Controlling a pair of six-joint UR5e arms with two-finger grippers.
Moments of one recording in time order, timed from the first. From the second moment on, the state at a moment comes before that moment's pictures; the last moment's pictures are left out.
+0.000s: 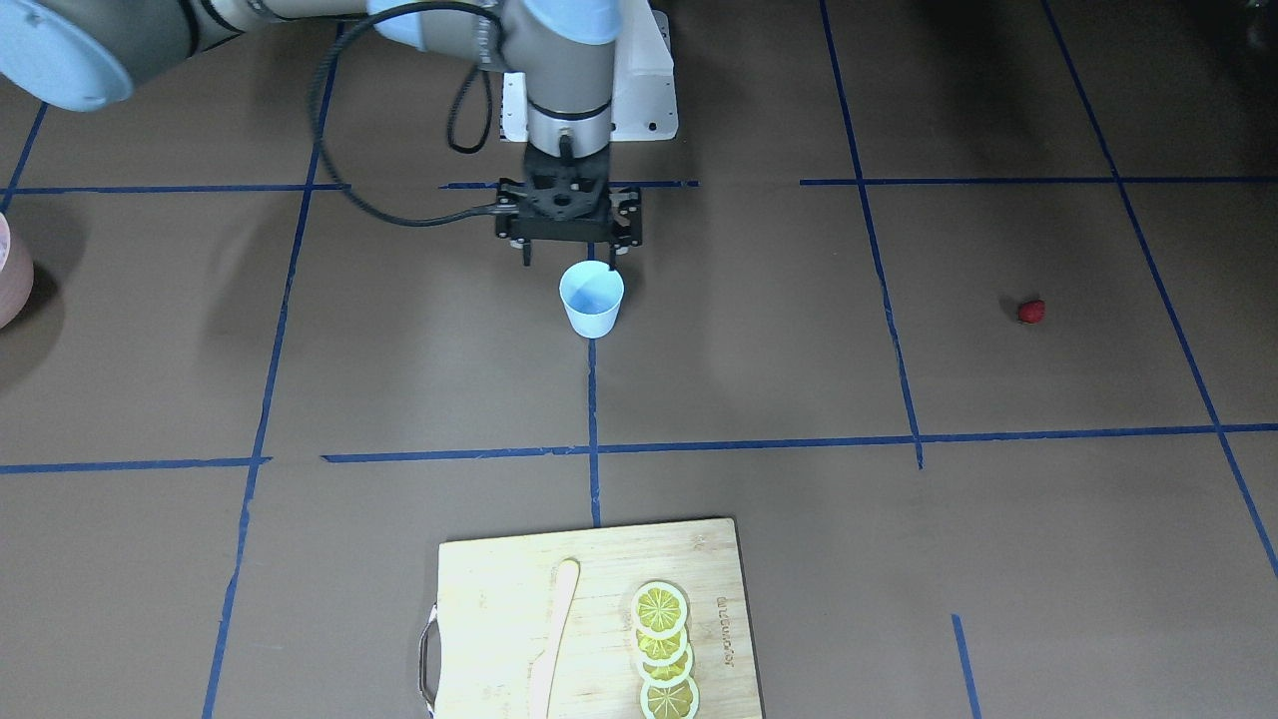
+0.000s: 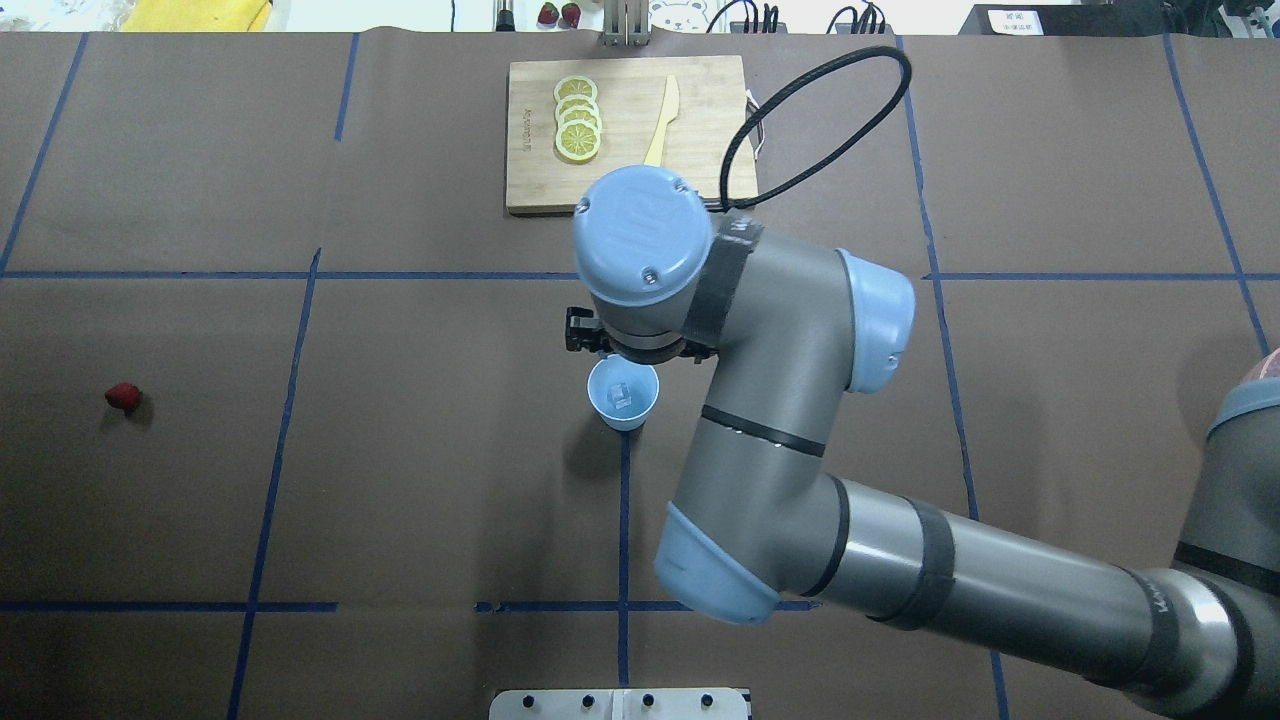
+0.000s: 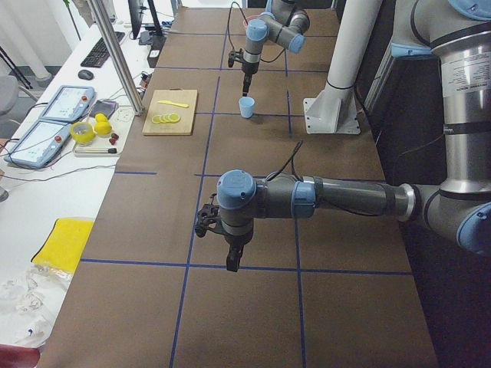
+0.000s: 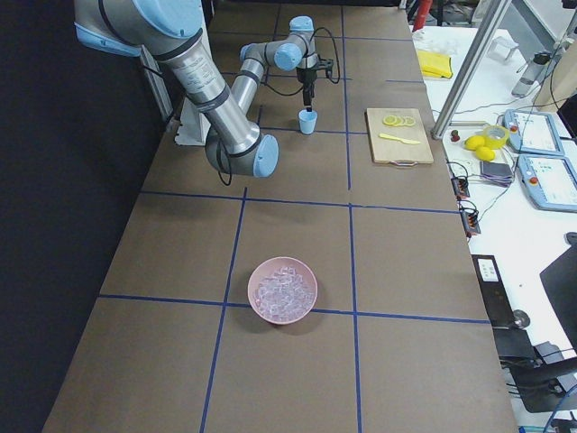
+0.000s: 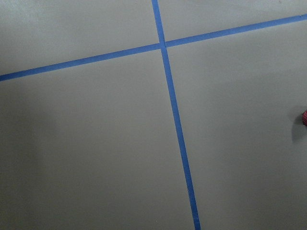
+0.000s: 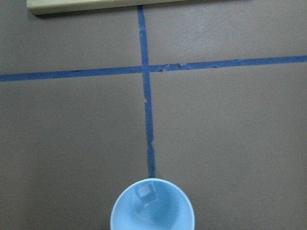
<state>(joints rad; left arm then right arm) -1.60 -1.39 -1.84 -1.48 -2.33 0.22 0.52 -0.78 1.78 -1.84 1.77 1.24</state>
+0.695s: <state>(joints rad) -1.60 -1.39 -1.84 -1.48 -2.33 0.22 0.80 -1.34 2.15 -1.74 2.00 0.71</state>
